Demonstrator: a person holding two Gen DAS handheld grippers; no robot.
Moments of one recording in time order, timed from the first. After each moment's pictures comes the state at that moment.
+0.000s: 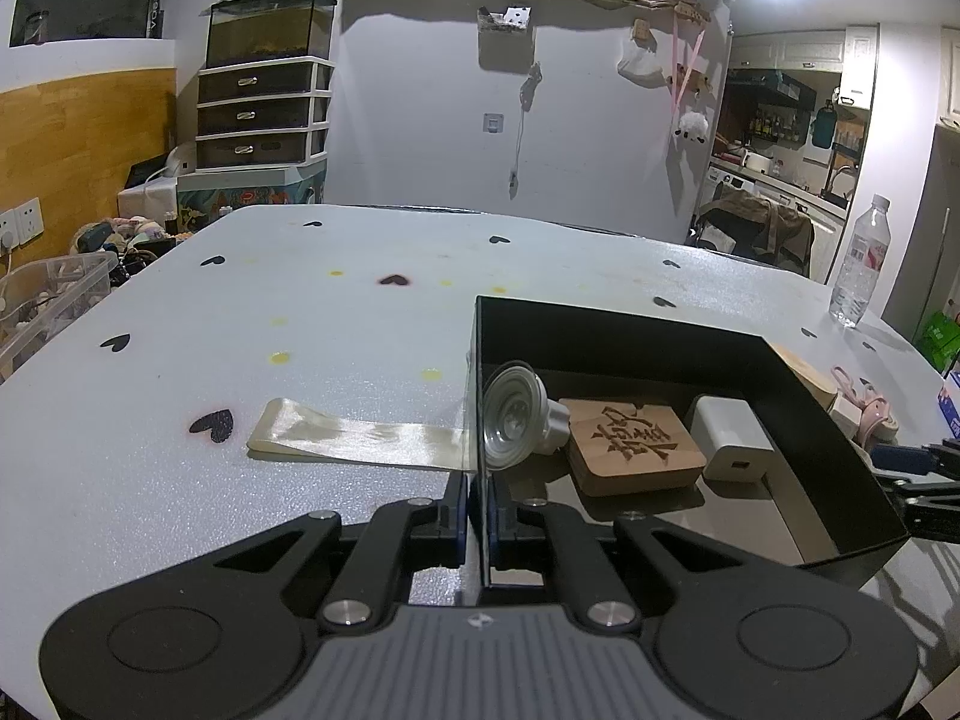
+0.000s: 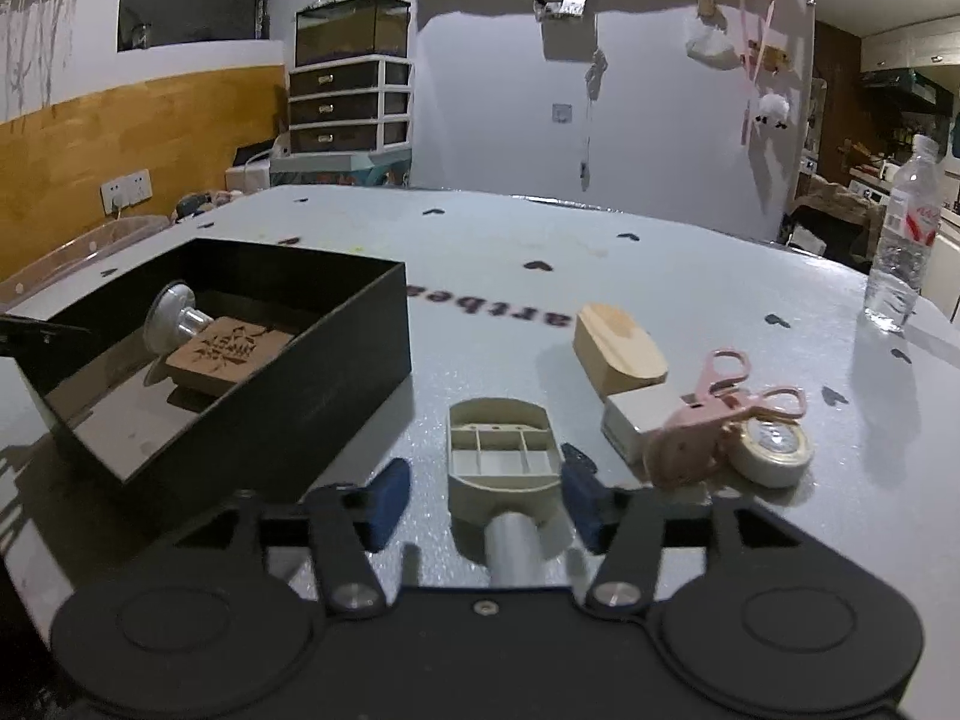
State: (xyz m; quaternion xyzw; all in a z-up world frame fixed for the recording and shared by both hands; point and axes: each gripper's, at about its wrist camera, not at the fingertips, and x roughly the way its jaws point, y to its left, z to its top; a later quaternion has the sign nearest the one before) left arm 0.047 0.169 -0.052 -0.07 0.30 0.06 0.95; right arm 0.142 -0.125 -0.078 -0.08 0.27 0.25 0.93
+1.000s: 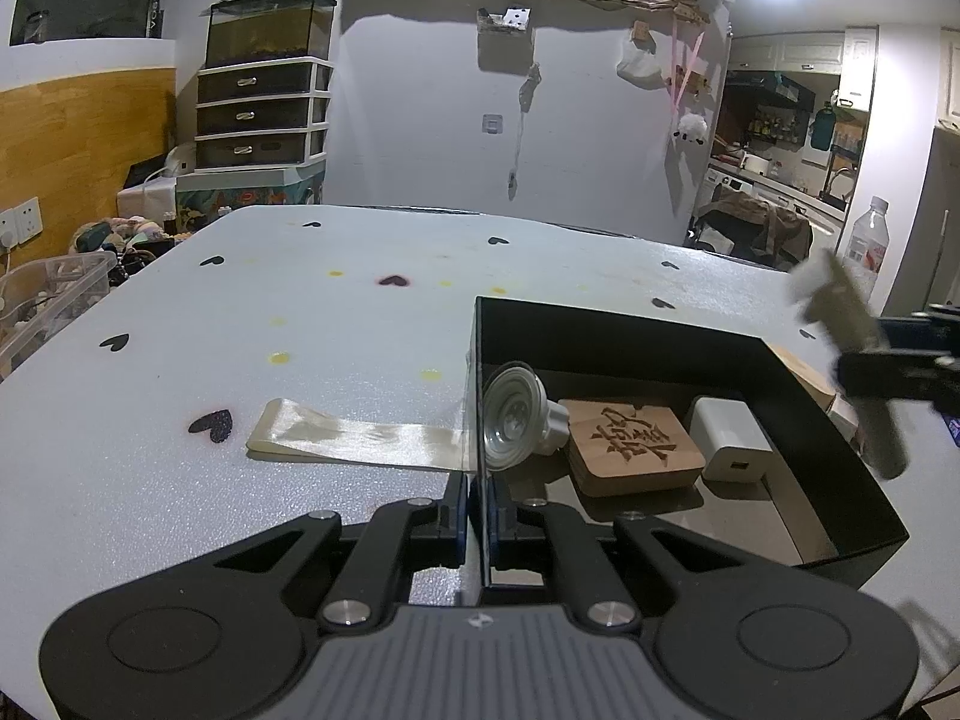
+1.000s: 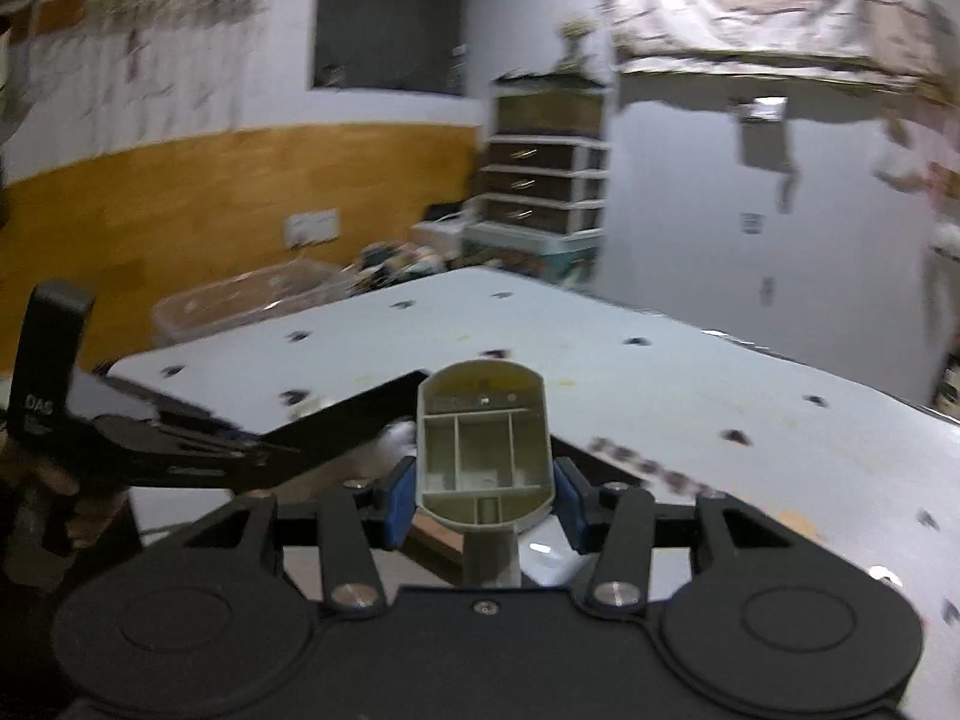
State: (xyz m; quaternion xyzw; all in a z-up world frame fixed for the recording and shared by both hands) left arm 0.048 0.167 -0.051 -0.07 0.29 0.06 0.95; right arm 0.124 -0.056 0.001 -0.11 0.21 0.46 0.86
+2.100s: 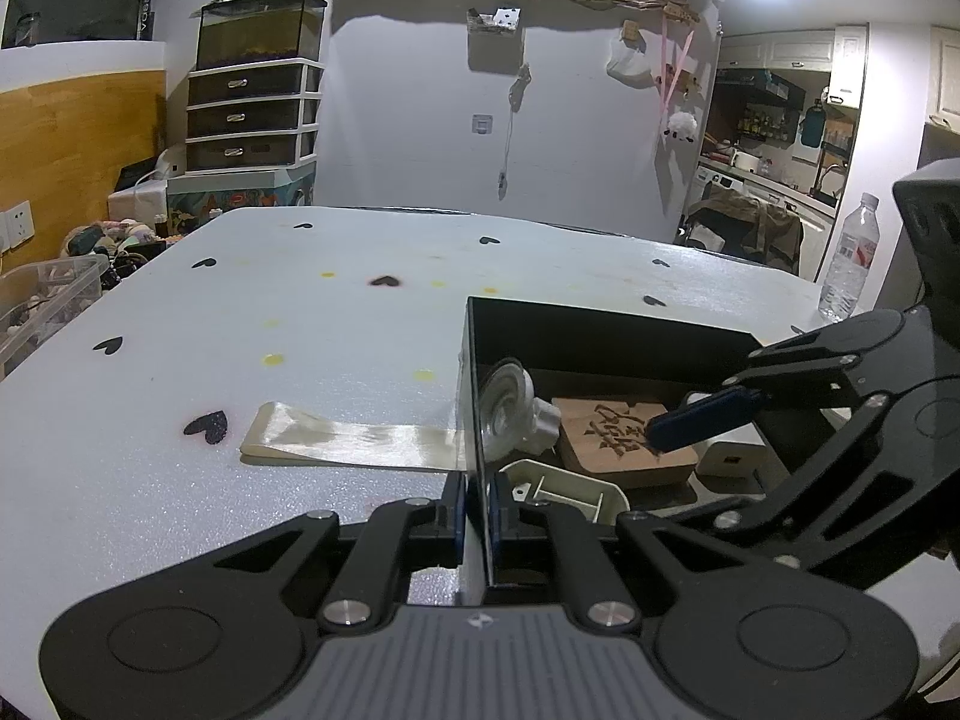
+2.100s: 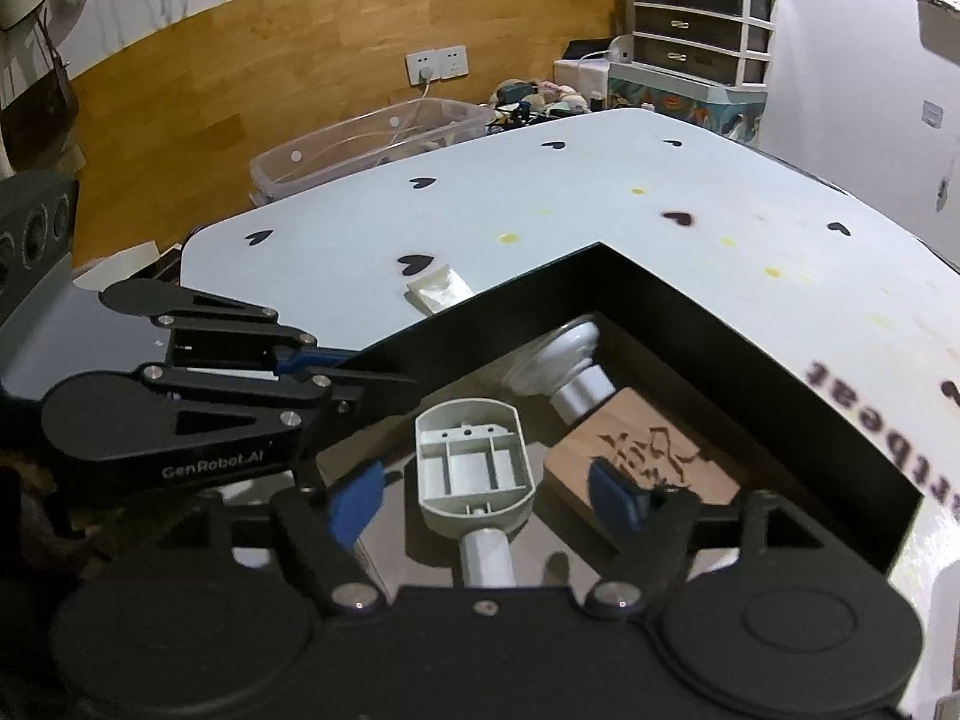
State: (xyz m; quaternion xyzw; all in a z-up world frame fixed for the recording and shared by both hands) left arm 0.045 0.171 -0.050 -0.07 0.29 0.05 0.95; right arm 0.153 0.037 -0.031 -0.17 0.34 0.53 0.76
